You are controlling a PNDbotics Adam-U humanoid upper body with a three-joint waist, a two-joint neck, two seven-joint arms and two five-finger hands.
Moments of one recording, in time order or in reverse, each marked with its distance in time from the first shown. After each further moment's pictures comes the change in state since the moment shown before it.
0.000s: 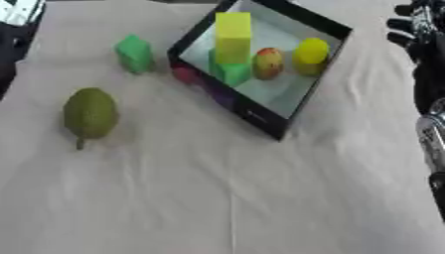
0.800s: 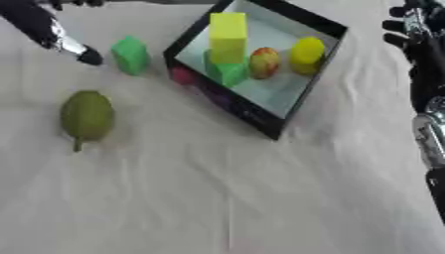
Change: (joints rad) left arm 0.350 0.330 -0.005 -0.409 0.184 0.003 -0.251; right arm 0.006 -0.022 -0.003 0.006 0.006 0.003 -0.001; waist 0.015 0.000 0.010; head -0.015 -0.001
